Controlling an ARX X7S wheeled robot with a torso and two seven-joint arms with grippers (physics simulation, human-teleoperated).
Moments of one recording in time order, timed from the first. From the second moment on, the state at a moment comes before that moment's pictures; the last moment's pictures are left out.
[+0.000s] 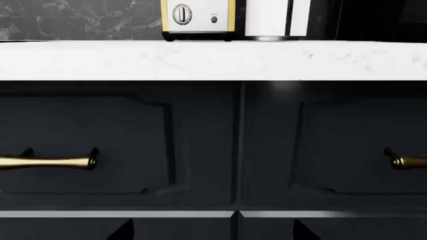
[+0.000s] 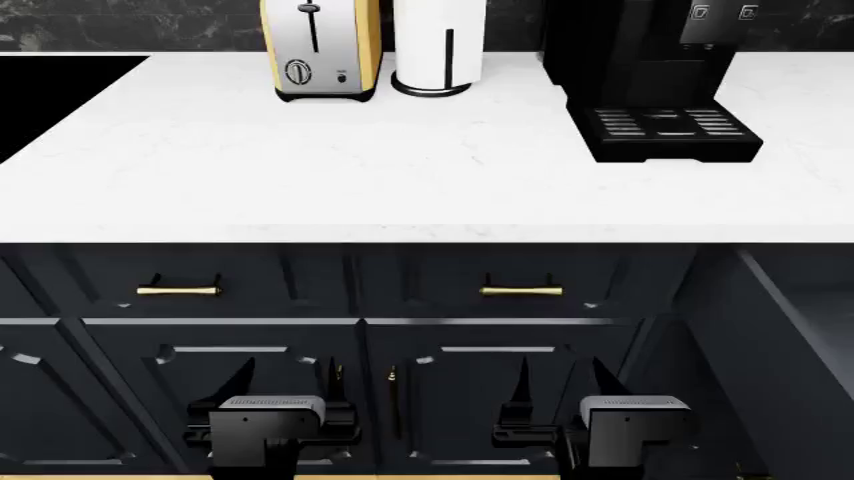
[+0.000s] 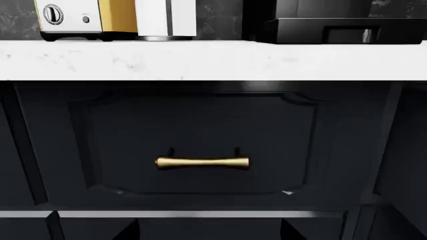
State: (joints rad) left arm 0.00 0.00 0.00 0.00 0.00 0.00 0.00; right arm 0.00 0.00 0.00 0.00 0.00 0.00 0.00
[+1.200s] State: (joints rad) left arm -0.54 -0.24 -0.29 0.87 -1.05 -1.36 -0.73; right arm 0.59 0.20 0.08 -0.91 0.85 1.36 0.70
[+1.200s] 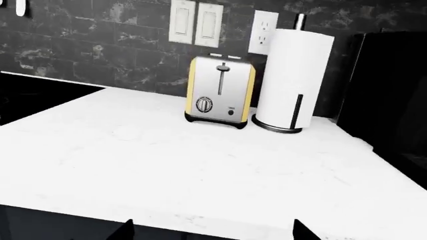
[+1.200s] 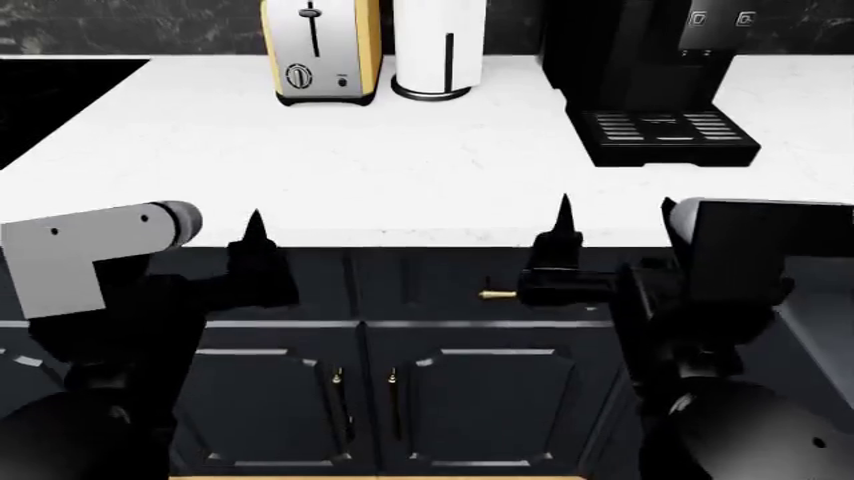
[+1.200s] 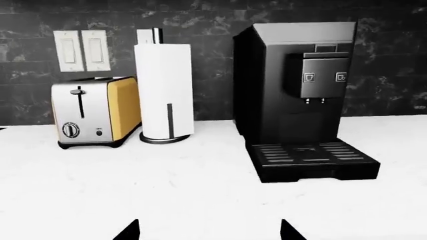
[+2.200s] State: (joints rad) left arm -0.66 -0.36 -0.38 0.89 -1.47 -1.40 -1.01; right arm 0.71 0.41 0.07 -0.97 1.31 1.38 0.99
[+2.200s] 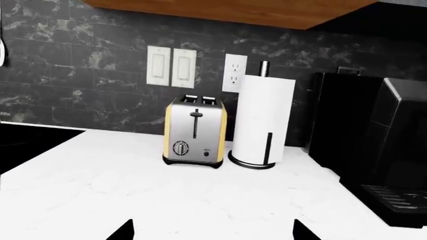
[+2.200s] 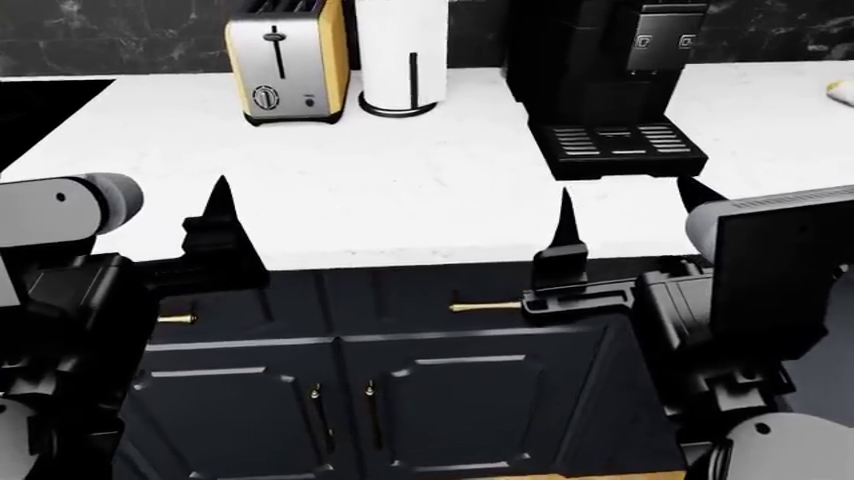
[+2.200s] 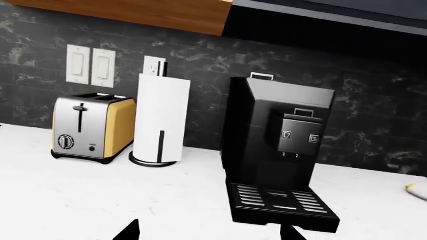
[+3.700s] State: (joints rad) left arm -0.63 -0.42 -0.35 0.87 -1.48 -1.28 -1.01; right arm 0.73 0.52 0.07 -0.97 1.44 1.27 1.08
